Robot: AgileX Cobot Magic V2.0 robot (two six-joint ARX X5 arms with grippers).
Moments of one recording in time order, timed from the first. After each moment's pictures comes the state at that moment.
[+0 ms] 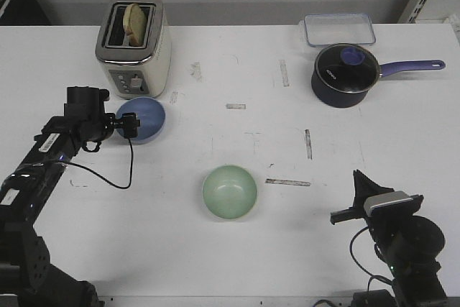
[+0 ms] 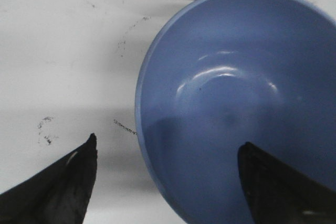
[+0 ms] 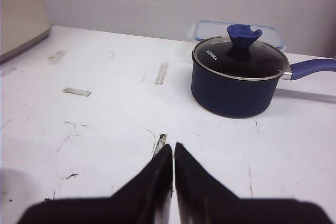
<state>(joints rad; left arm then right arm) 0.01 1.66 1.27 -0.44 0.09 -0.08 0.11 0.42 0.56 -0.37 -0.10 -0.05</state>
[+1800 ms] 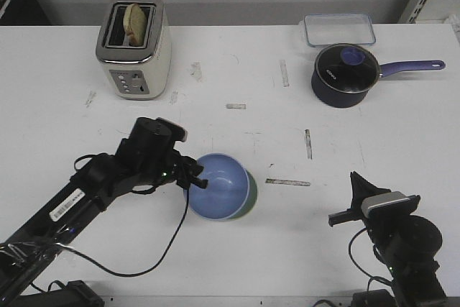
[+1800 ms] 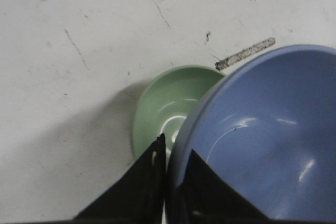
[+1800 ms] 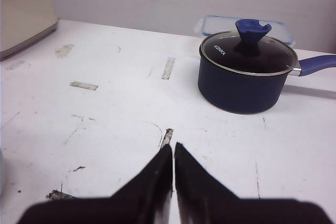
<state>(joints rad) -0.61 1.33 1.29 -0.68 0.23 -0.20 0.12 0.42 0.56 -0.39 -0.11 -0.05</state>
